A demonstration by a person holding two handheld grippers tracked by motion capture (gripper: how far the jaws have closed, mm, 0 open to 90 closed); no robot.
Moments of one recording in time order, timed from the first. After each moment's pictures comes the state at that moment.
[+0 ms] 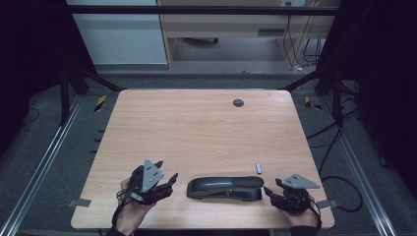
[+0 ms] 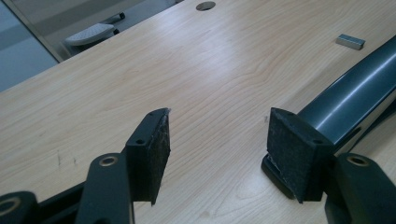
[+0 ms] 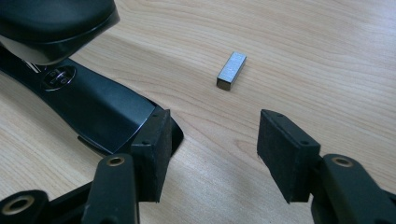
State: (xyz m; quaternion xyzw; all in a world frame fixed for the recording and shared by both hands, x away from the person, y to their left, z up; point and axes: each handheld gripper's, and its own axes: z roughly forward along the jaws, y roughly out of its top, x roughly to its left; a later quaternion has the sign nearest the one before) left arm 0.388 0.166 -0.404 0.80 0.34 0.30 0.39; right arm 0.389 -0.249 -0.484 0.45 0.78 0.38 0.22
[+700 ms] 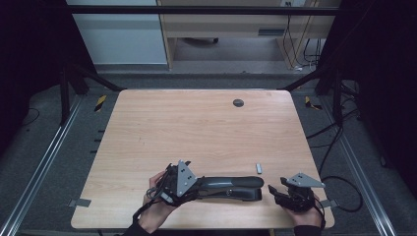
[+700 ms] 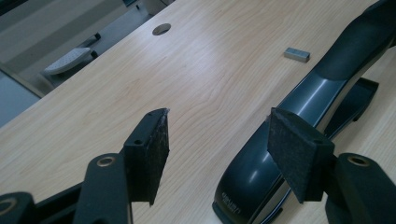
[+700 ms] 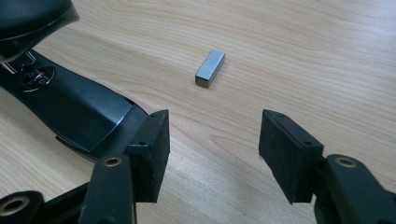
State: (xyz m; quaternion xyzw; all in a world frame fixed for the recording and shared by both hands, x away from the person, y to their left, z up) left arm 0.383 0.097 -0.390 0.84 0.26 0.30 0.38; right arm 0.392 -0.261 -0.484 0.47 0.77 0.38 0.23
